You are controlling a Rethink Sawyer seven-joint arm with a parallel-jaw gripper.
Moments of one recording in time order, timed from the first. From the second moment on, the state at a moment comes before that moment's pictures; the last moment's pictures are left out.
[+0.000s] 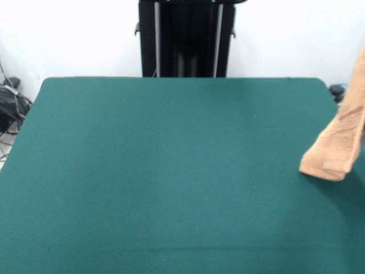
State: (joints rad) arm 0.36 -0.58 -0.46 1.00 0.33 1.36 2.07
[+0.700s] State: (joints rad) arm 0.44 -0.47 -0.46 0.81 0.33 1.42 2.29
